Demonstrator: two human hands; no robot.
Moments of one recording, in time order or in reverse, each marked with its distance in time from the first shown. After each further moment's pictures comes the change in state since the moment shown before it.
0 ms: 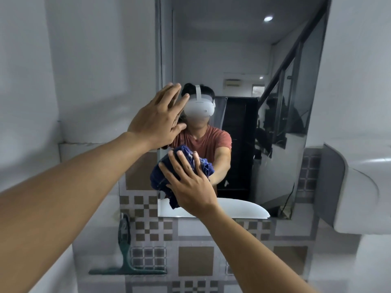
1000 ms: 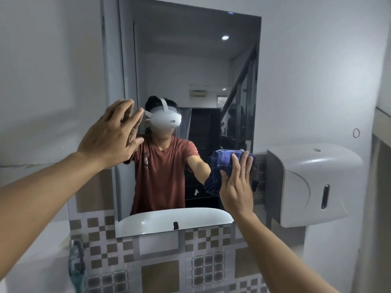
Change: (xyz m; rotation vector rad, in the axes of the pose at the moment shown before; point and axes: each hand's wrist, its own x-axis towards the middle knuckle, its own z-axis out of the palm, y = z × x) left_hand 0.001 0.012 -0.004 -0.024 0.026 -0.045; right_hand -0.112 0.146 -0.043 0.275 0.221 0.856
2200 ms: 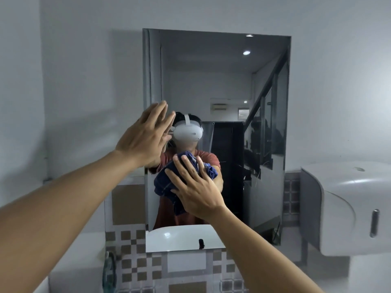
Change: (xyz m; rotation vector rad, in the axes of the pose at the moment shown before) left_hand 0.031 -0.022 -0.008 0.037 0.018 0.032; right_hand 0.025 -0.145 0.056 -0.357 -0.141 -0.887
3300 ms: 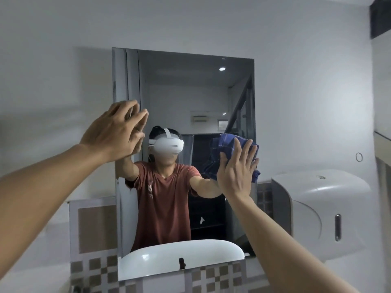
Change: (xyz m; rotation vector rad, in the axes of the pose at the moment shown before) left_hand 0.043 -0.015 -0.033 0.077 0.046 0.032; right_hand -0.019 0.129 -0.039 0.171 0.228 1.005
